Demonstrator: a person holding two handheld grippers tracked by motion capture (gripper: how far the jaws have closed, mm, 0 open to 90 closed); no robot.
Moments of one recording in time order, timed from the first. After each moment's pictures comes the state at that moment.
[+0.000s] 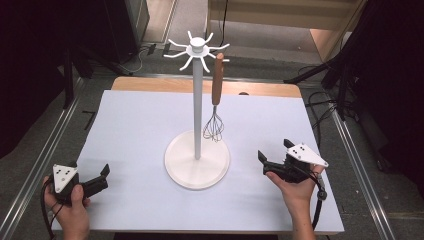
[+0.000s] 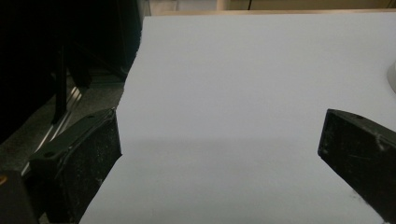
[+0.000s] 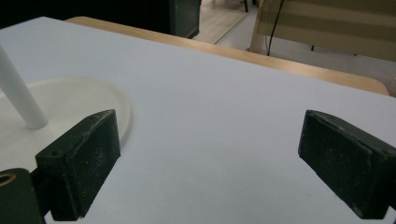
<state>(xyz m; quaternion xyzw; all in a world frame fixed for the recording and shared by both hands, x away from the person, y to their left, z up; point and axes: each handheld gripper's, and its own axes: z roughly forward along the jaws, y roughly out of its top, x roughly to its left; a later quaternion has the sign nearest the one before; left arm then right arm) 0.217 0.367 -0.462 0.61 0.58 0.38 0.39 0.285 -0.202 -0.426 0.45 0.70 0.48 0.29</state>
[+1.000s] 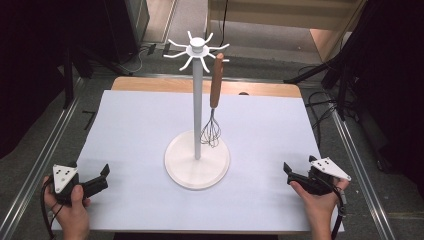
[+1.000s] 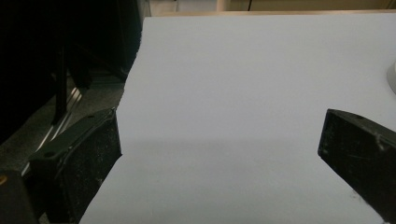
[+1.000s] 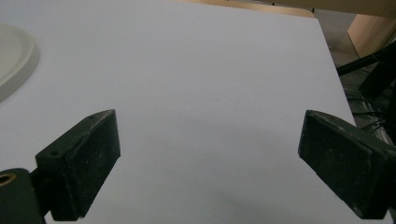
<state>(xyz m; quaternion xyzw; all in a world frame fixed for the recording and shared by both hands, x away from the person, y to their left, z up) 0.217 0.367 -0.462 0.61 0.58 0.39 0.39 0.270 -0.274 -0.472 0.53 0.68 0.42 0.30</state>
